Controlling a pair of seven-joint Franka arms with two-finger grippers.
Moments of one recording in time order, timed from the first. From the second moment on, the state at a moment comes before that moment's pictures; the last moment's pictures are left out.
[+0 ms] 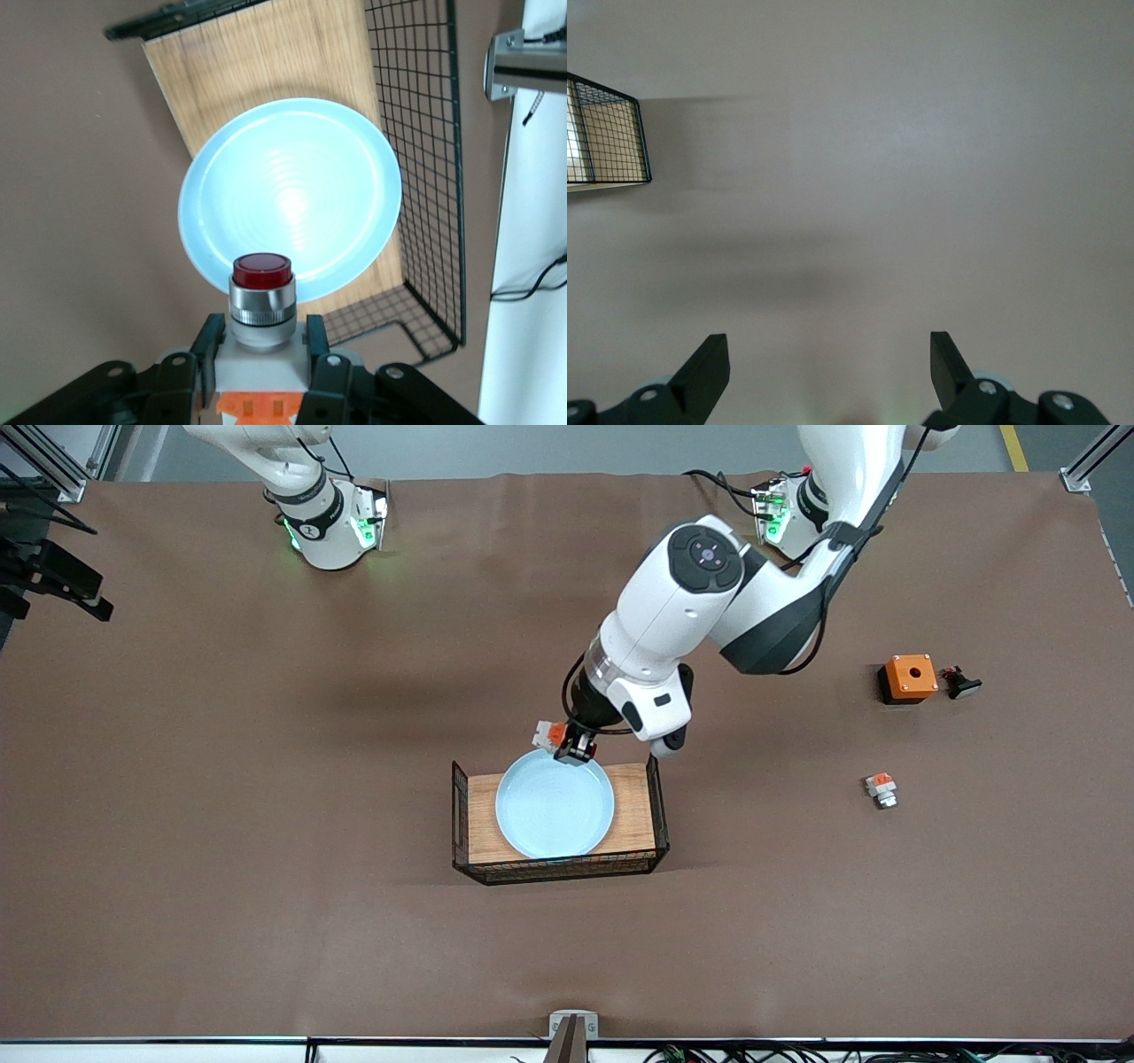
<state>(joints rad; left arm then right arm) -0.44 0.56 -0.34 -1.34 -0.02 2.24 -2.03 -0.06 -0.11 0.02 -1.54 0.01 1.45 -0.02</state>
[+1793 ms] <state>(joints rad) -0.61 0.76 -0.11 -1.30 -0.01 2.52 -2.08 -0.08 0.00 0.03 -1.53 0.00 1.56 -0.04</state>
